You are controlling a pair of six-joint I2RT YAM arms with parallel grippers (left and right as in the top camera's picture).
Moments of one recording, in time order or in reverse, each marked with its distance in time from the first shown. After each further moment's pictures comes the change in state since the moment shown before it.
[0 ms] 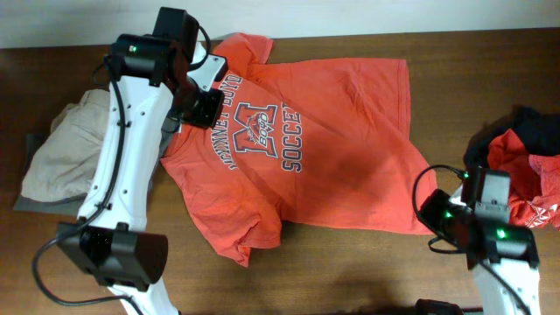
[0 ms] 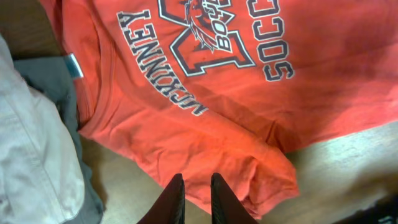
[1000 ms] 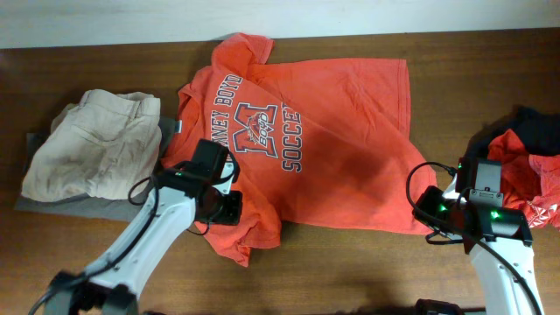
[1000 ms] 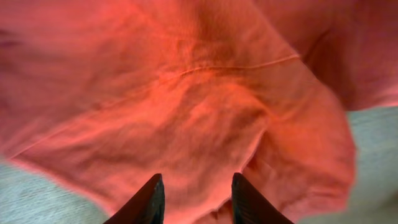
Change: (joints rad) left arm -0.124 -0.423 -1.233 0.733 0.041 -0.320; right arm 0.000 0.096 0.002 0.026 -0.023 -0.033
